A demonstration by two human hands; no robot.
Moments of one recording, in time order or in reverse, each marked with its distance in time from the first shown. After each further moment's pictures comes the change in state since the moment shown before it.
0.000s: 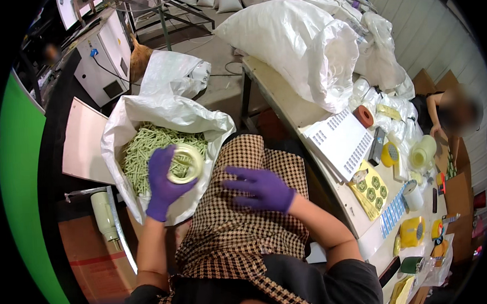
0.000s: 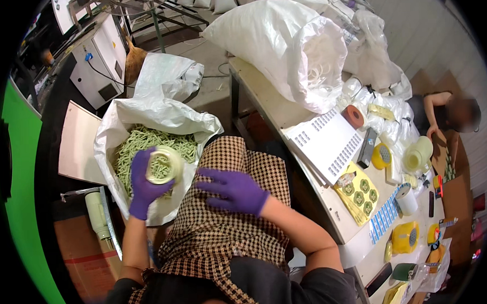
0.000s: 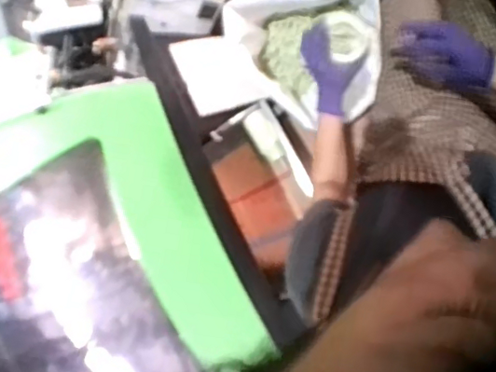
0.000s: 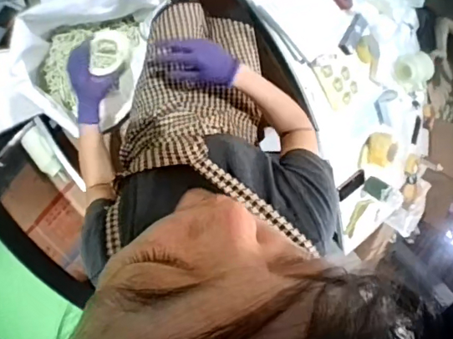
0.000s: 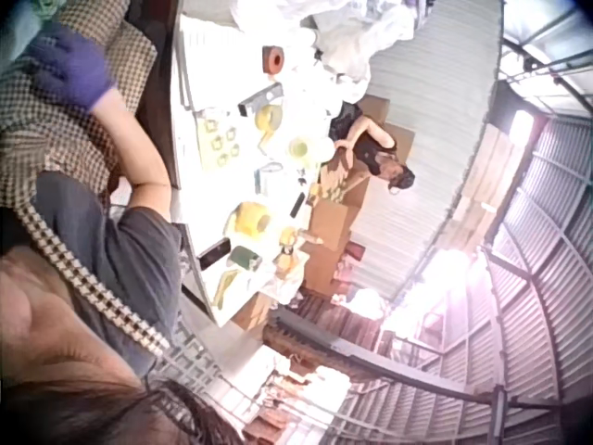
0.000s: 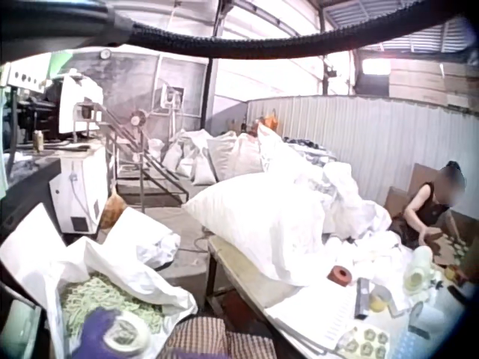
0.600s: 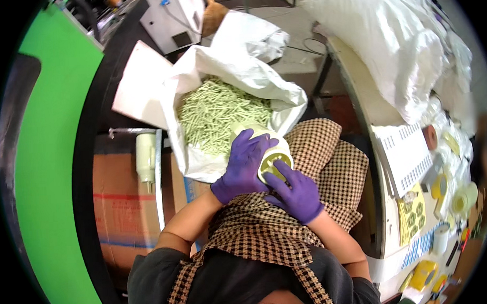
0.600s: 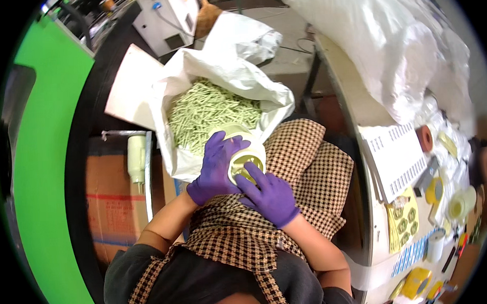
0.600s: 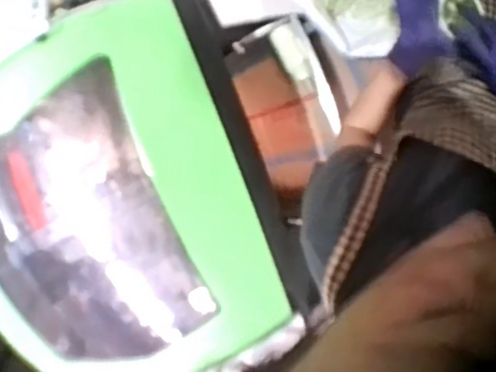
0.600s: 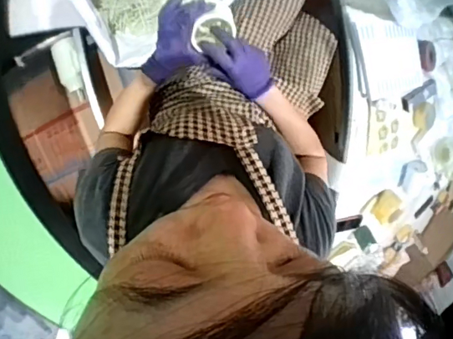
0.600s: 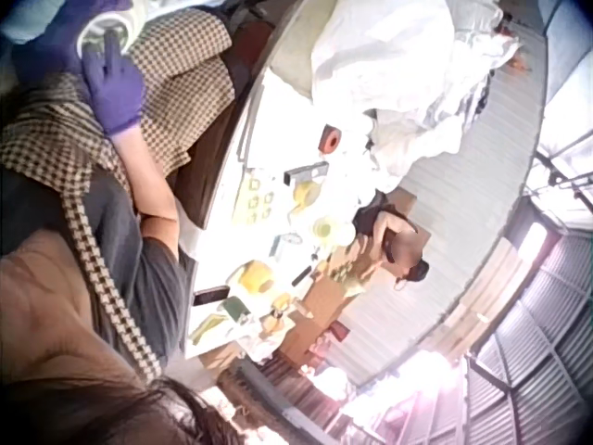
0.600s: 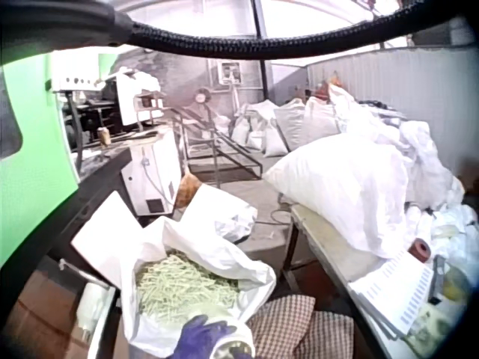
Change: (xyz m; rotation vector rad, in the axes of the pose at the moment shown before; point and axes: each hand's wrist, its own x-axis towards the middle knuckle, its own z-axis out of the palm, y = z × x) left_hand -0.038 0.054 0.008 0.010 -0.243 0.009; right_hand -0.003 -0.053 0.064 -0.205 0.053 0.073
